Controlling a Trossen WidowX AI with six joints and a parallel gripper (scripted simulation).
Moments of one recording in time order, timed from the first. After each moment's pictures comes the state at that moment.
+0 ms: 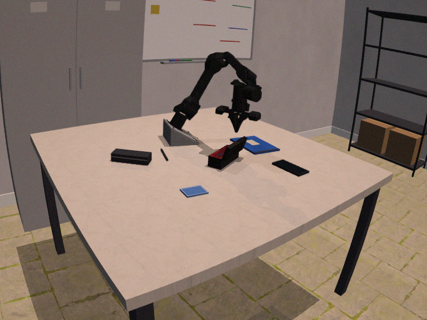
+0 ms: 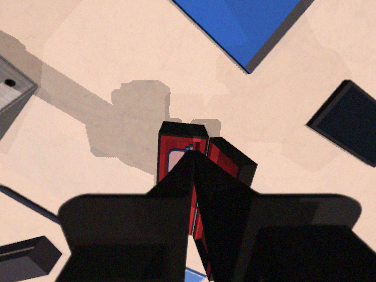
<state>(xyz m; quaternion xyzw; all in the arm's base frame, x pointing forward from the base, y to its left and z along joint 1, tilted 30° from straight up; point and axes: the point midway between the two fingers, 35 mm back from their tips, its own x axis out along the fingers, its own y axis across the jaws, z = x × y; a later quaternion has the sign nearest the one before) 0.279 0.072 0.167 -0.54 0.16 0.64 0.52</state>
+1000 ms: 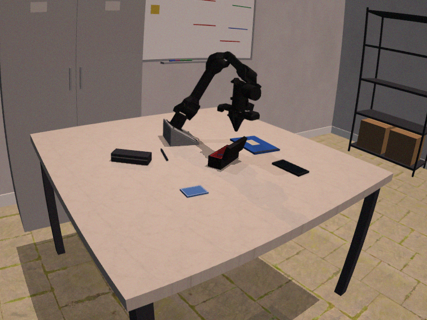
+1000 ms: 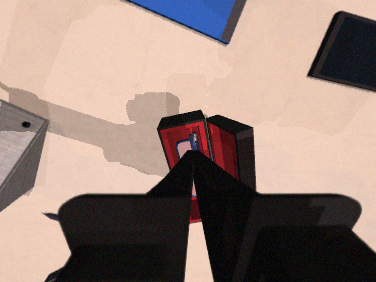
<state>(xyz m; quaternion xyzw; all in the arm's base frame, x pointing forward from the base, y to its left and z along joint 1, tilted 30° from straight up) 0.287 0.059 0.171 -0.46 0.26 0.61 0.59</state>
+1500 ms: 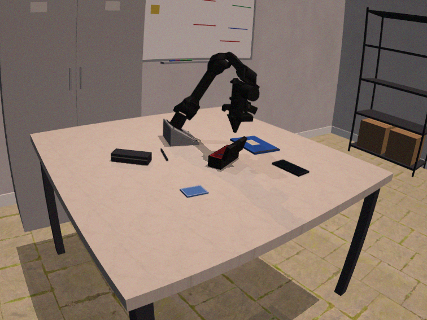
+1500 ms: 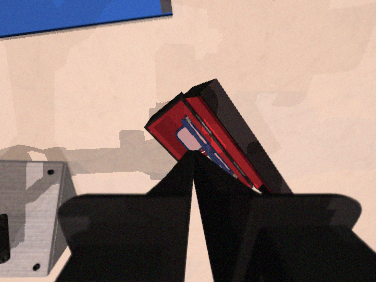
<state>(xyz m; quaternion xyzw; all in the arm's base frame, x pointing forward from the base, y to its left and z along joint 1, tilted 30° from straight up) 0.305 0.039 0.166 -0.31 0.40 0.53 0.68</state>
